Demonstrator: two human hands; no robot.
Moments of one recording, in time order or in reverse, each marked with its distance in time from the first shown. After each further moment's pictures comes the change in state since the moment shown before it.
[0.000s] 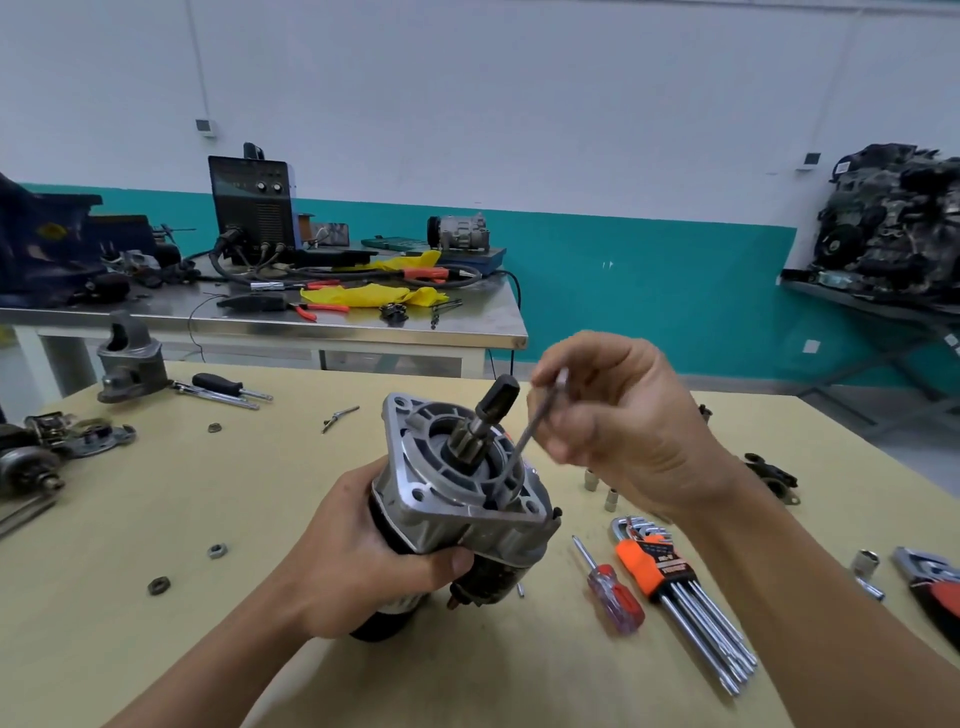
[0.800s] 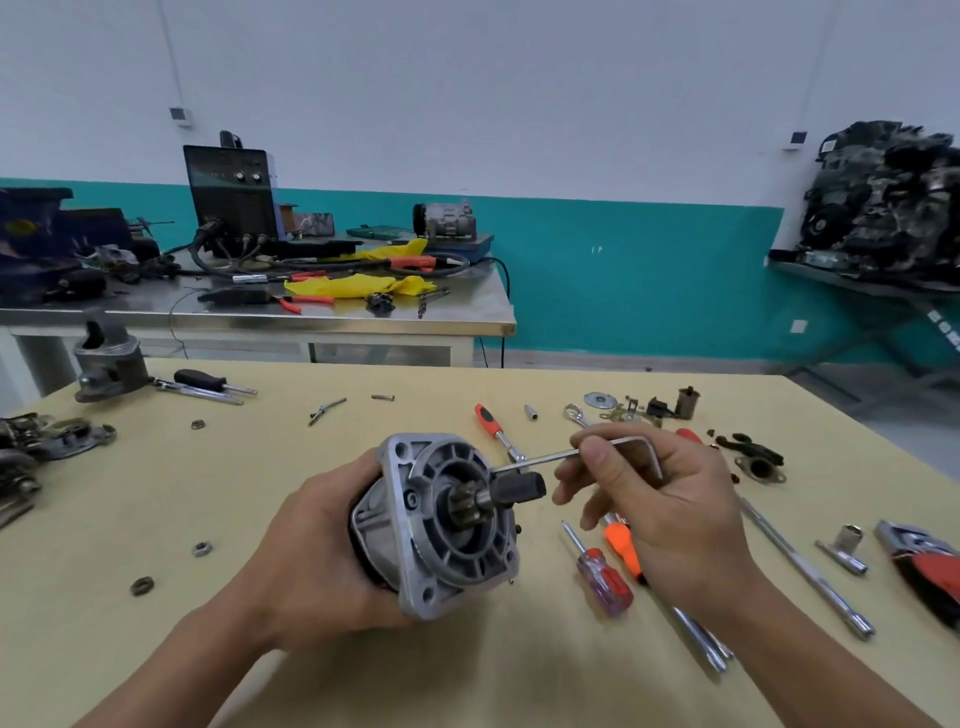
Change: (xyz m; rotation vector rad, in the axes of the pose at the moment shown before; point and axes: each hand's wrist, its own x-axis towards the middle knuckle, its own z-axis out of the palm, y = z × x) left_hand -0.010 -0.002 -0.007 0.413 0.014 0.068; right_hand -0.072 0.023 0.007 -0.433 0.594 0.058
